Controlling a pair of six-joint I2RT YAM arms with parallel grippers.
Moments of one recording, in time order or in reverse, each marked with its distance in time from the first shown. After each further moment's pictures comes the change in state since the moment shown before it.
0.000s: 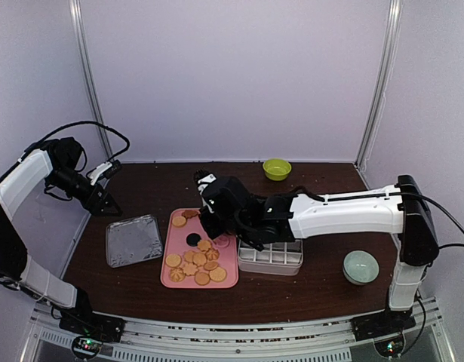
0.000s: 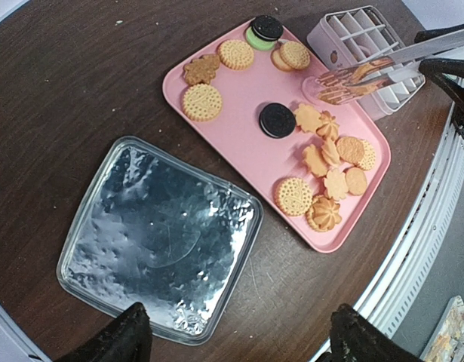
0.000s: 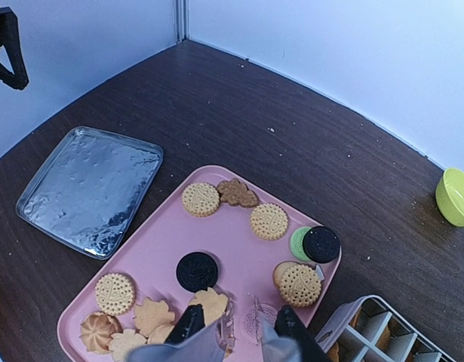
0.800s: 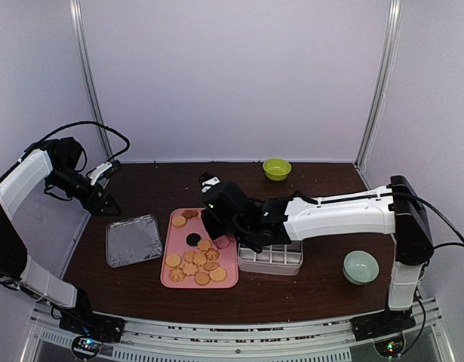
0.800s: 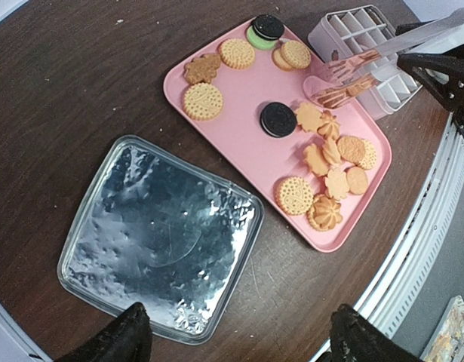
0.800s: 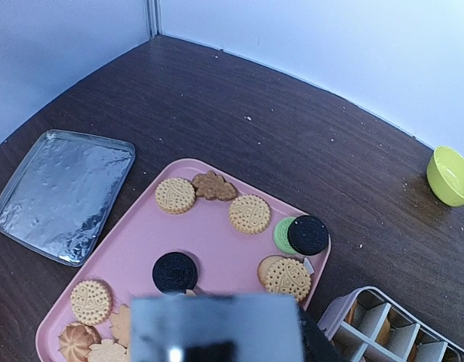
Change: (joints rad) left arm 0.000 0.000 0.000 0.000 -0.003 0.000; right arm -0.016 0.034 -0.022 0.035 0.050 0.055
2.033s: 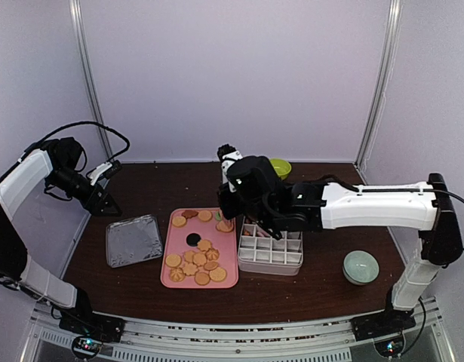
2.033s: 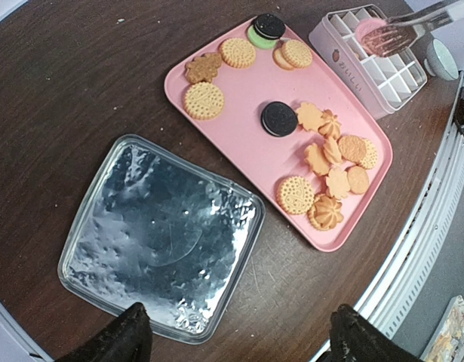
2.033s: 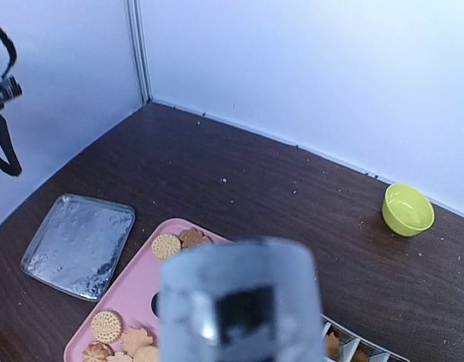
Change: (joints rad) left arm 0.000 0.000 0.000 0.000 -0.004 0.000; right arm -0.015 -0.204 -0.058 -0.005 0.044 -0.040
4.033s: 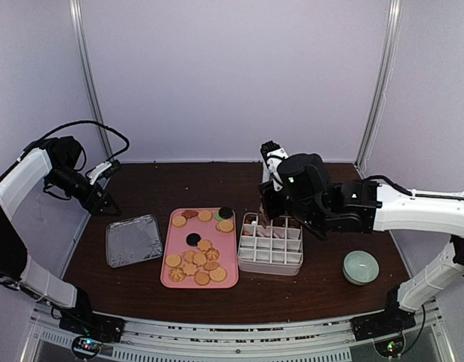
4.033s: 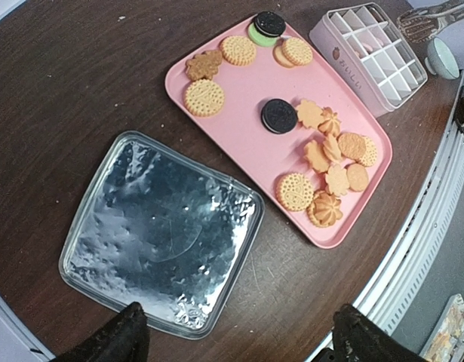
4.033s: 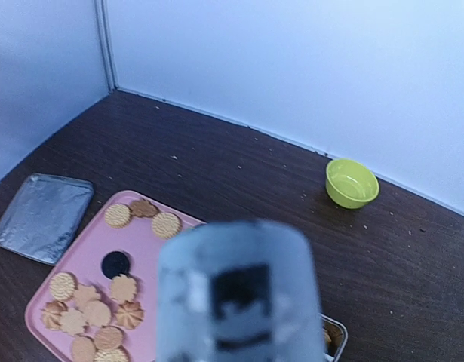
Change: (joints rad) left arm 0.000 0.000 0.016 -0.021 -0.009 0.000; right arm -0.043 -0.319 -0.259 -0.106 0.043 -0.006
